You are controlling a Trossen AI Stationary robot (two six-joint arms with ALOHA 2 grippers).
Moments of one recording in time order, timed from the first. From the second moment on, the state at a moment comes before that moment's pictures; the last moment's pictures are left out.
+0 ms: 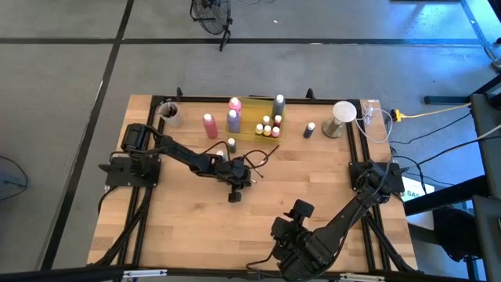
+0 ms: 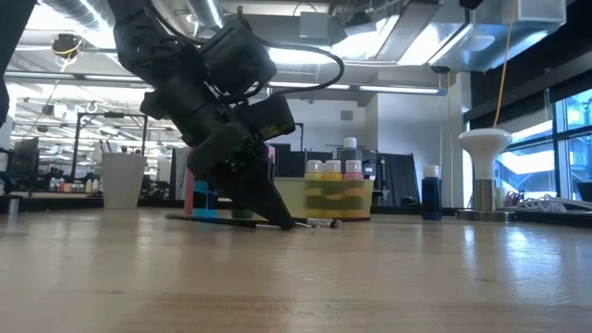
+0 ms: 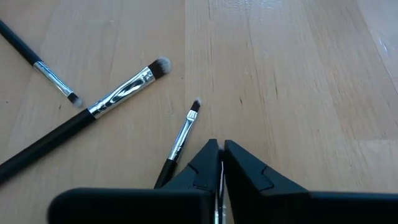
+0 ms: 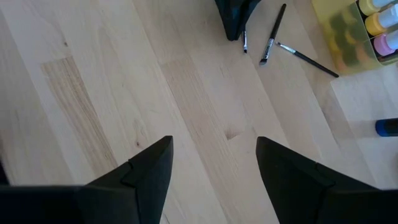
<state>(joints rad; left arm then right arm) -0.07 1.90 0.81 0.22 0.03 -0.09 0.77 2.17 2.08 -1.54 0.60 1.14</state>
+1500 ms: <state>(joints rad) -0.33 0.87 0.66 0.07 -0.61 0.12 0.77 2.17 2.08 -1.52 0.65 1.13</state>
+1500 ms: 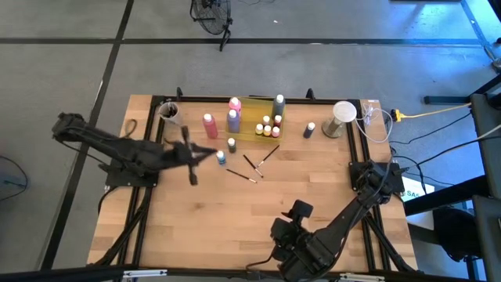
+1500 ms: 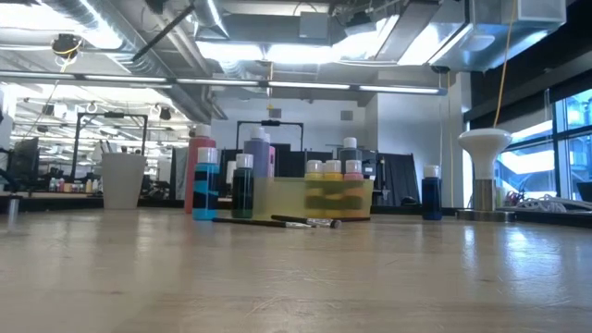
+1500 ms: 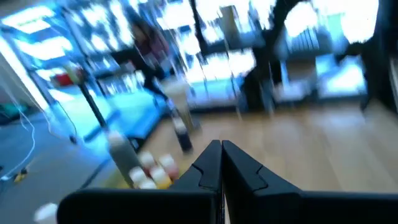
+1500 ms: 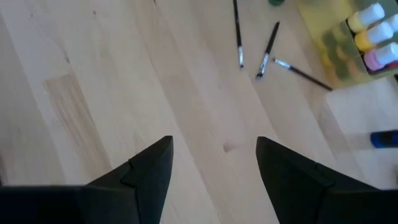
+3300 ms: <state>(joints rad) 0.73 0.59 0.01 1.01 -0.64 0.11 0.73 2.17 2.03 -1.41 0.69 1.09</state>
